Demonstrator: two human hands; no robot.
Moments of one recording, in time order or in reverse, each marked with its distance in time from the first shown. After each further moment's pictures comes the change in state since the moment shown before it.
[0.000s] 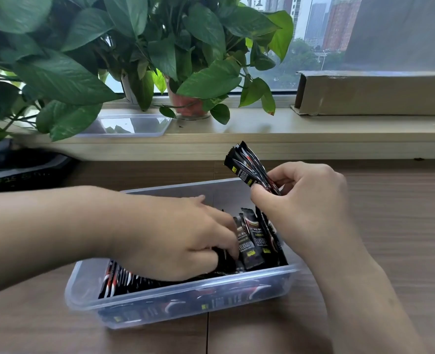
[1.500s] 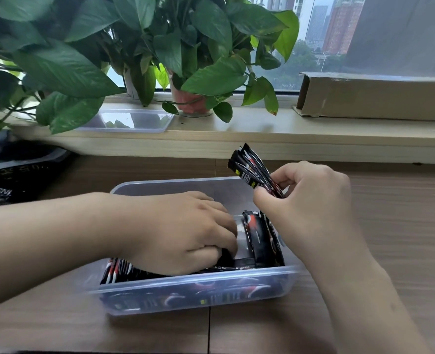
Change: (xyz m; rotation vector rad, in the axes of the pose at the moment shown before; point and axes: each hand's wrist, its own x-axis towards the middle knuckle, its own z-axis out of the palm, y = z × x) left_hand 0.005 -0.005 0.012 0.189 0.135 0.083; right_hand -0.003 -0.006 -0.001 -0.129 -0.010 -0.044
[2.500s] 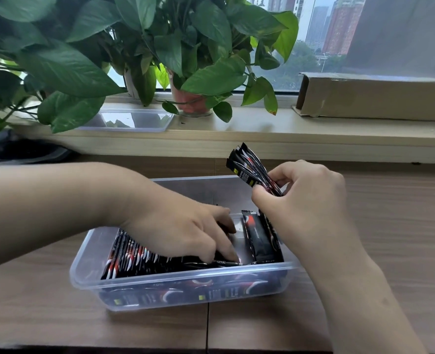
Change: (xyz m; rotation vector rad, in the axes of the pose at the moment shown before) left_hand 0.007 0.005 -0.031 -0.562 -0.426 -0.190; right_hand 0.000 0.001 0.001 -0.043 -0.018 0.012
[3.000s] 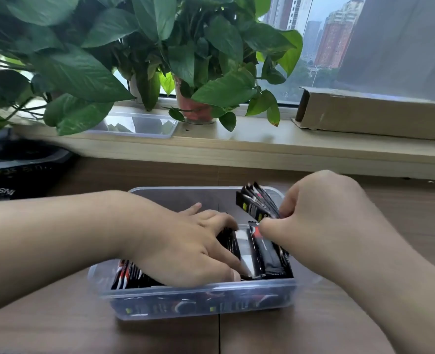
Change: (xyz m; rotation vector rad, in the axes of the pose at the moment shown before) left_hand -0.007 -0.009 0.021 0.197 0.114 -0.033; right_hand -0.008 -0.054 -0.044 -0.356 -0.368 0.070
